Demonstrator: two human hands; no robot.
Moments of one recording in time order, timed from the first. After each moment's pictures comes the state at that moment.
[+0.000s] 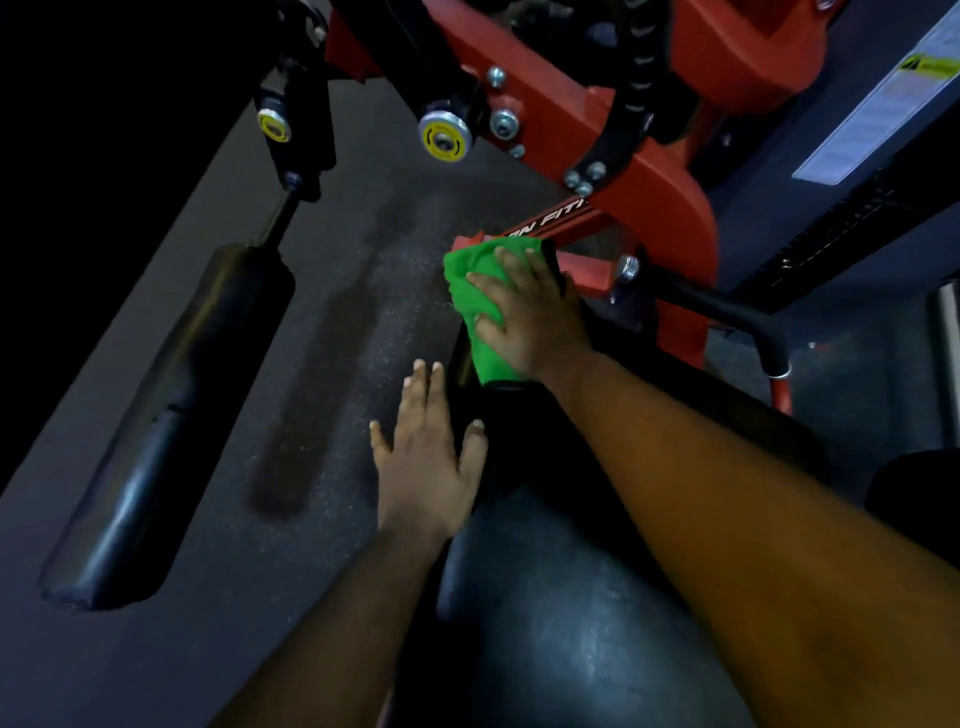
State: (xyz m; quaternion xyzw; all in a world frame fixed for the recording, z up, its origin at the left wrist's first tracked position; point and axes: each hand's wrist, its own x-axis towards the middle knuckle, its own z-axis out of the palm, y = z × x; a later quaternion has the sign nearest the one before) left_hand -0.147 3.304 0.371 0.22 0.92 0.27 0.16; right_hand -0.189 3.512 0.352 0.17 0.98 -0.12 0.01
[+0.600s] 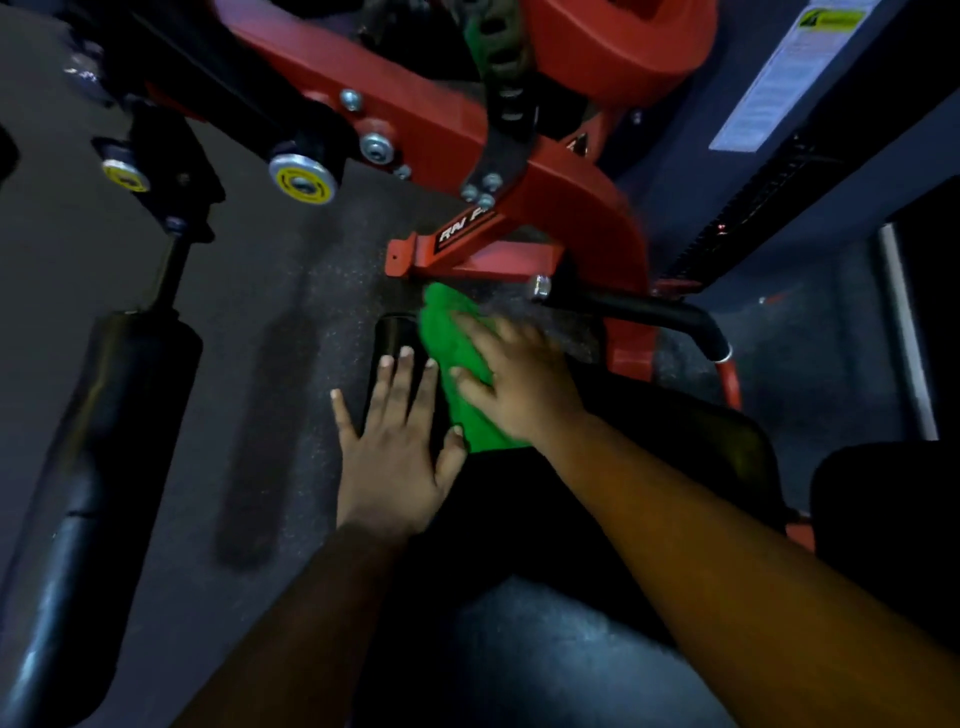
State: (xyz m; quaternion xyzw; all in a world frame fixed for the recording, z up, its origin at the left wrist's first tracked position) left_hand -0.189 3.384 0.355 0.40 0.90 0.12 0.09; right_hand -0.133 3.569 0.331 0.23 0.96 -0.17 -0.01
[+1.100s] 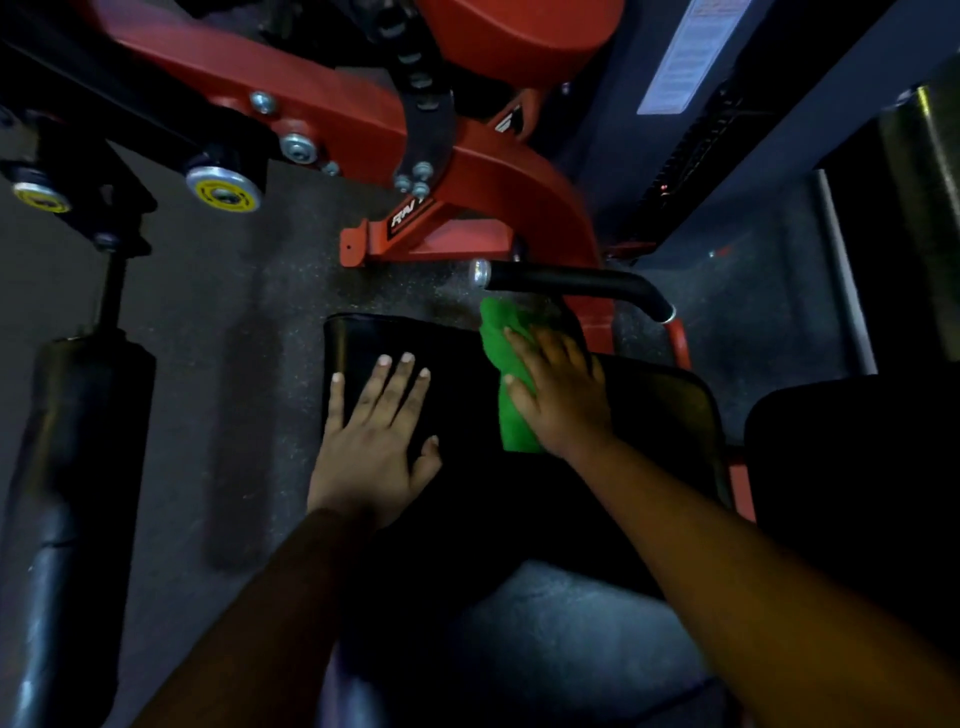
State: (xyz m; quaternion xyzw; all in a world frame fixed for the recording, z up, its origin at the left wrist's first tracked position) left_hand -0.191 3.390 0.360 0.54 0.84 0.03 0.09; right_hand -0.038 3.589 0.324 0.38 0.90 -0.20 0.07
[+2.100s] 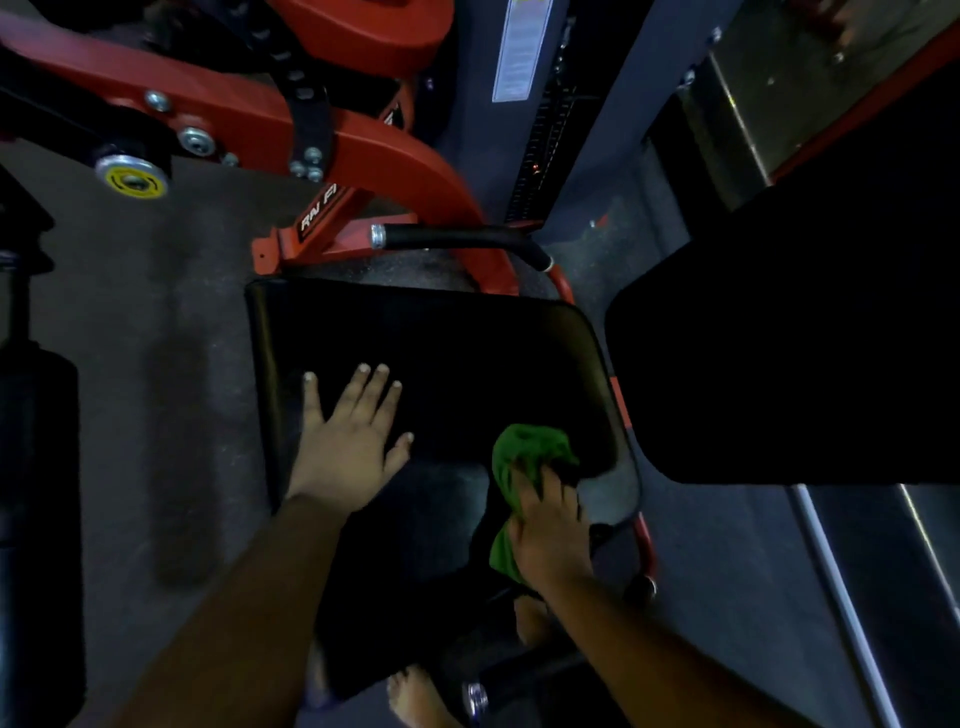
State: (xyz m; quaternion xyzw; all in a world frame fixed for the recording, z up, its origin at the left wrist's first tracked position) left_hand -0.118 3.355 0.379 0.63 0.77 -0.06 0.10; right_hand 0.164 3.390 0.345 0.54 0.81 -0.19 0.15
